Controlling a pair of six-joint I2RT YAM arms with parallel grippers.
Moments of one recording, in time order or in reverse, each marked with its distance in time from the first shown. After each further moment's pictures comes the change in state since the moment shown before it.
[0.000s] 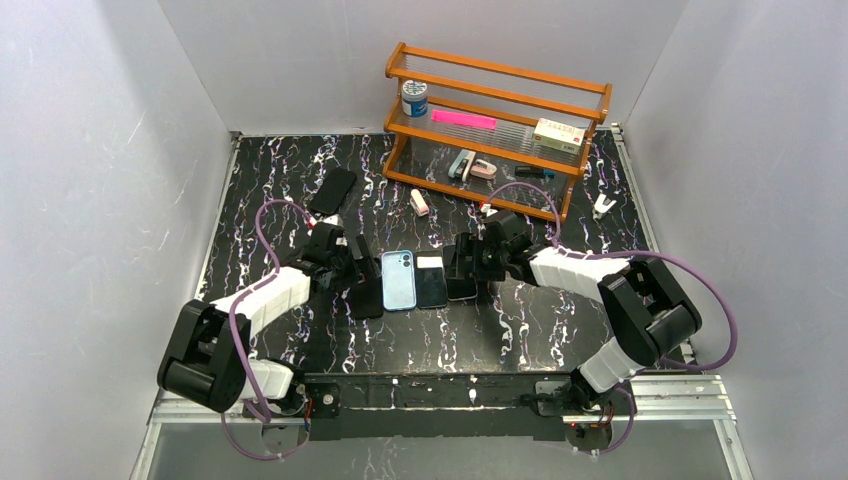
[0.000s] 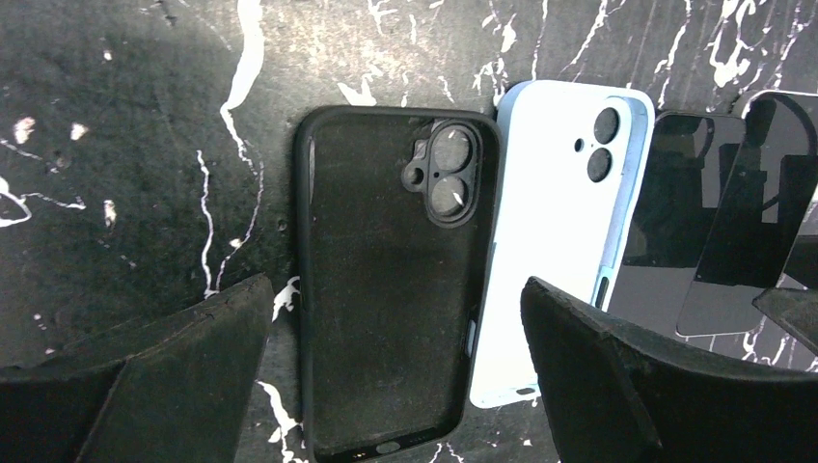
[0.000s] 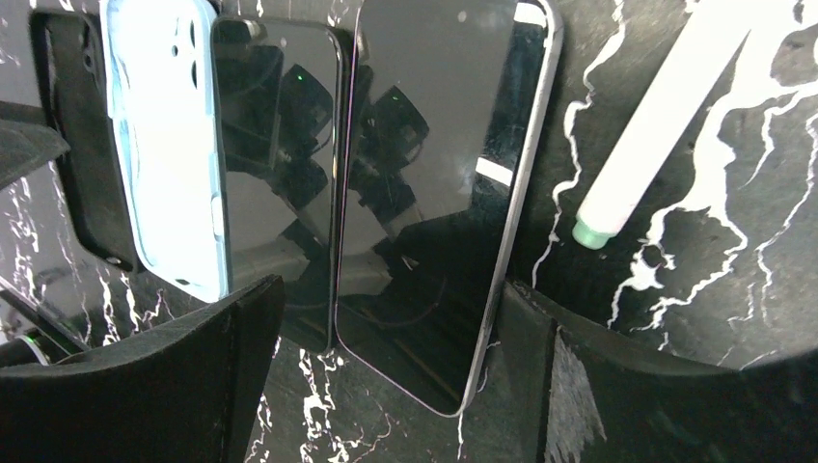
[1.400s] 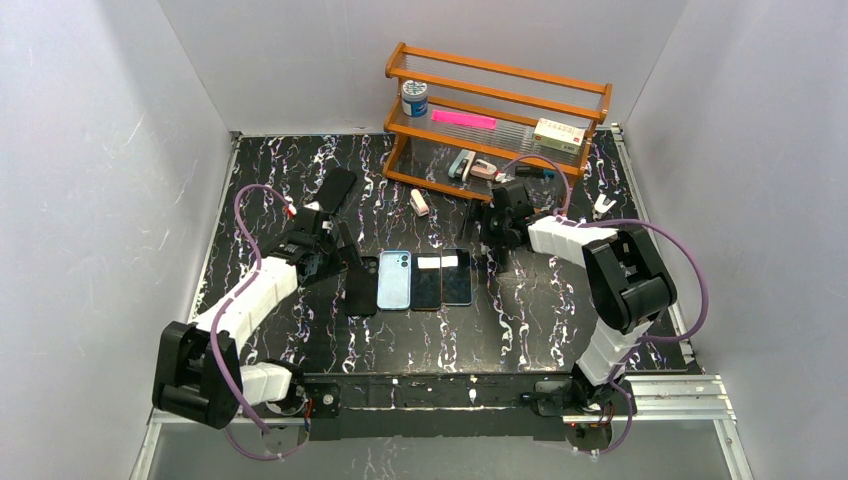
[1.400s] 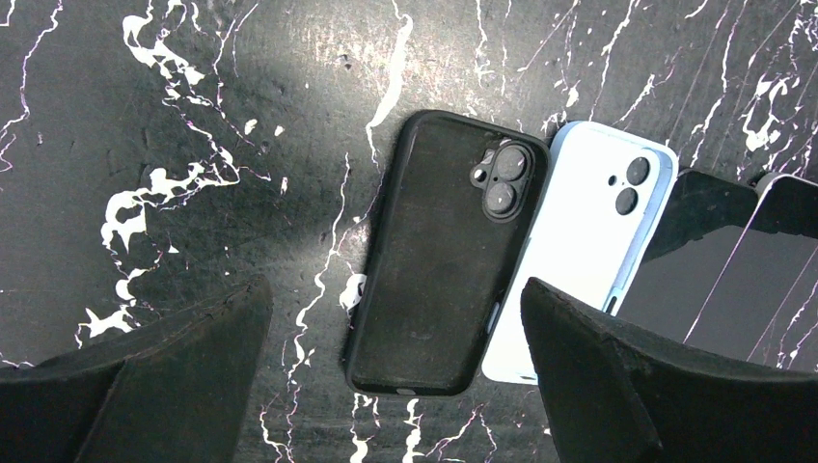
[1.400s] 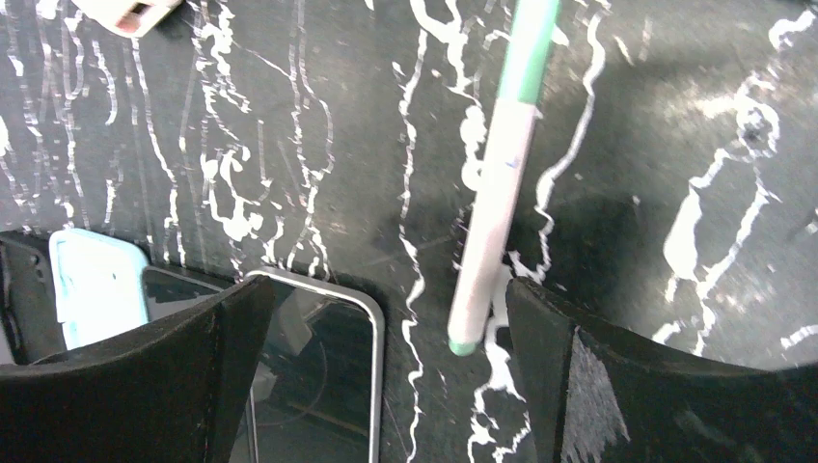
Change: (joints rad) left arm 0.068 -0.102 0.153 -0.298 -0.128 0.044; right arm -0.138 0.183 0.228 -0.053 0.137 -0.044
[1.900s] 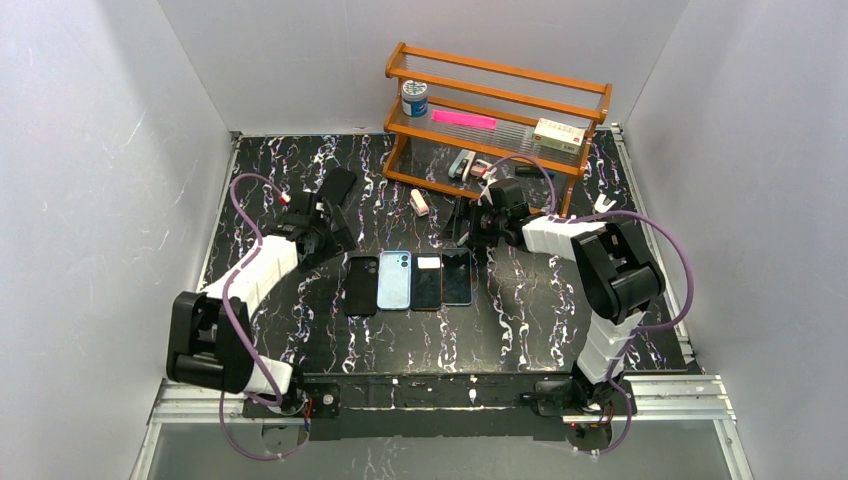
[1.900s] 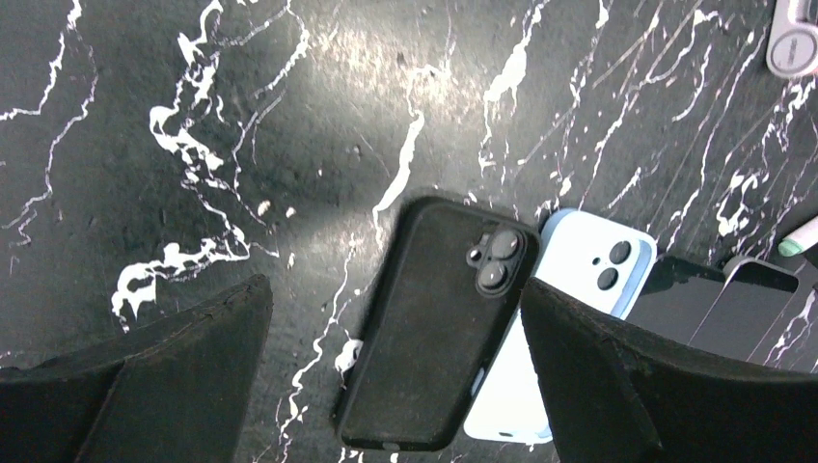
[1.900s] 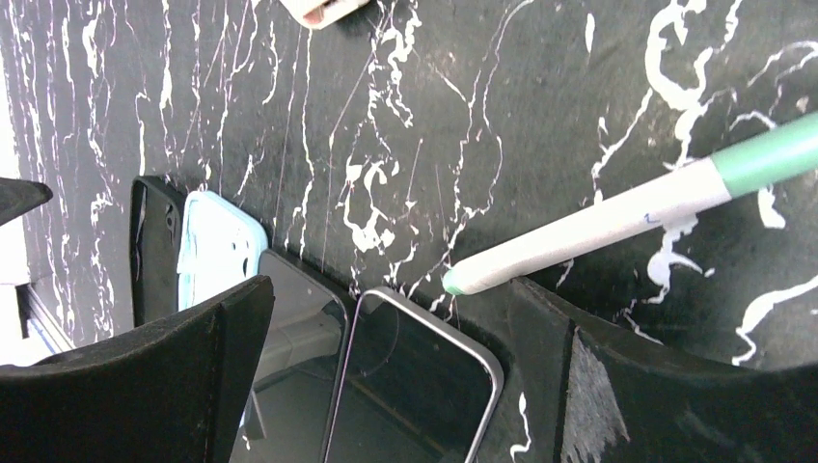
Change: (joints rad) left arm 0.101 0.178 0.118 0.038 0.042 -0.003; right arm -0.006 0.091 0.018 0.205 -0.279 0.006
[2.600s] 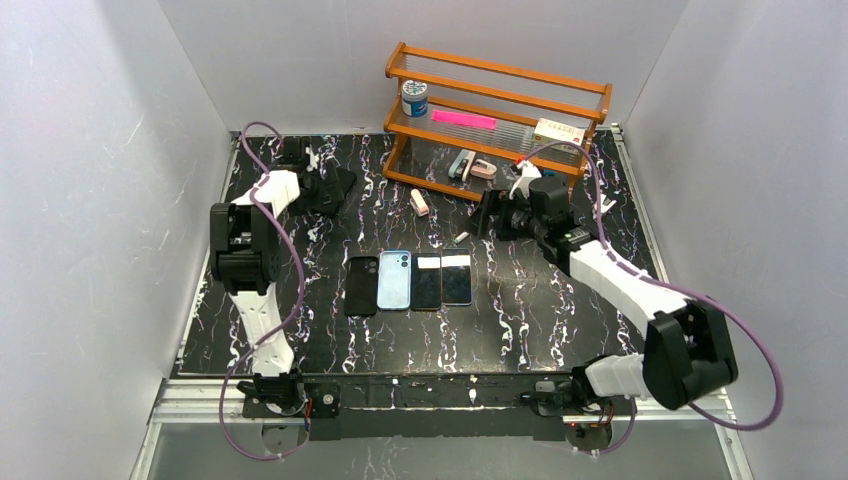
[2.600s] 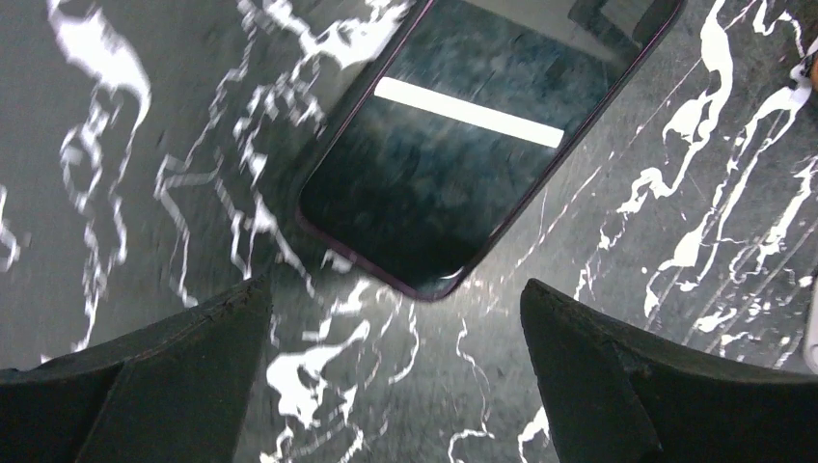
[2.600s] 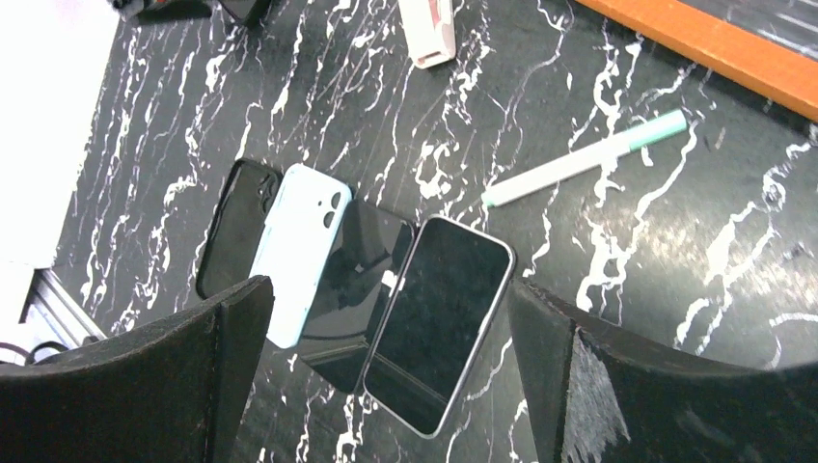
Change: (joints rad) left arm 0.165 0.622 0.595 0.022 0.053 0.284; right arm -0.029 -0.497 -0.142 -0.127 0.050 -0.097
